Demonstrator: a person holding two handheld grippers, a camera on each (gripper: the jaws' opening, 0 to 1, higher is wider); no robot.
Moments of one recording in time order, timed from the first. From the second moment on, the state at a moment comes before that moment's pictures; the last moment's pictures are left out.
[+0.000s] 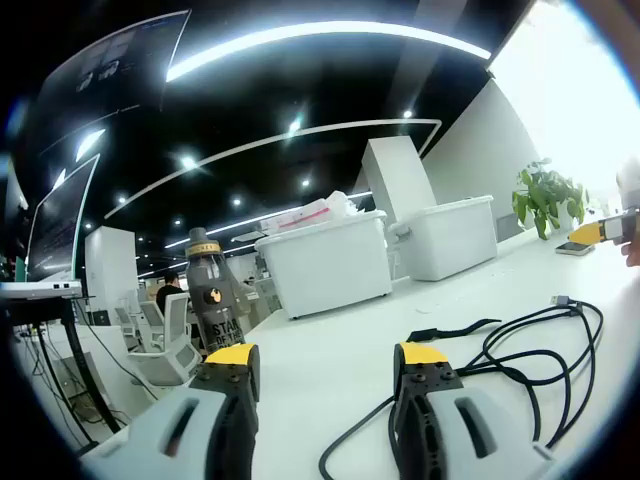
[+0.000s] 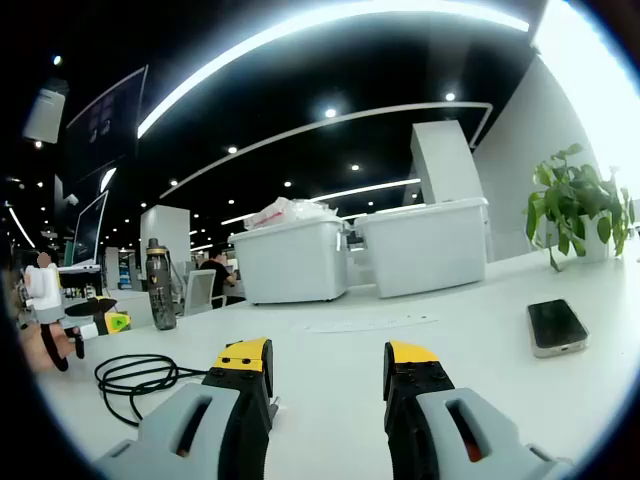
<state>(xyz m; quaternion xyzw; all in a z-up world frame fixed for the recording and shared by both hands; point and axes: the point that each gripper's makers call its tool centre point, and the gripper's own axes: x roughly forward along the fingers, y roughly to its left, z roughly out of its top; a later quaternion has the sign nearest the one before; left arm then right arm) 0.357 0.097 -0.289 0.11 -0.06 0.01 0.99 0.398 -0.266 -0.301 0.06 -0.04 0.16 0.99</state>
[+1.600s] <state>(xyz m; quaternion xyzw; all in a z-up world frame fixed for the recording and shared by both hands) 0.357 0.097 -0.290 0.11 -0.06 0.00 0.99 0.396 -0.266 -0.302 0.06 -0.03 0.16 0.98</state>
